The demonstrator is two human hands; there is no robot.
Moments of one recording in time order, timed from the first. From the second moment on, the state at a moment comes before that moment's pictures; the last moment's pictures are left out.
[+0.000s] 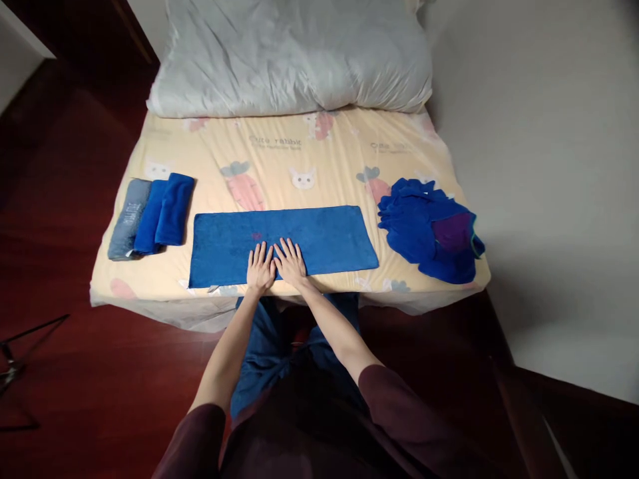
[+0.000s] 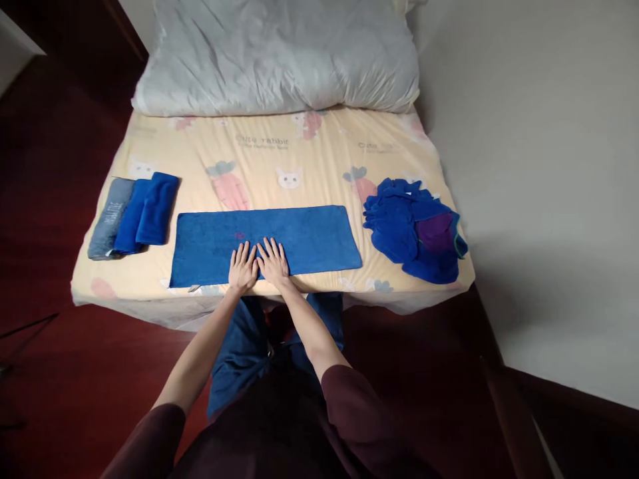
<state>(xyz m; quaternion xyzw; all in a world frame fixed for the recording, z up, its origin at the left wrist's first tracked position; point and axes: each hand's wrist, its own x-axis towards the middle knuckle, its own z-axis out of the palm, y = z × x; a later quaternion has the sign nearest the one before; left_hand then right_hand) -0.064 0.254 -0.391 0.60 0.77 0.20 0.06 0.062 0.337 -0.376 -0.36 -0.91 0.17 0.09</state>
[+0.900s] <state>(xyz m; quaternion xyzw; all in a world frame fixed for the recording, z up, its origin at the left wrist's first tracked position) -0.162 0.169 -0.373 0.36 0.91 0.18 0.01 0.199 0.398 -0.378 -0.57 -0.80 0.04 0.17</state>
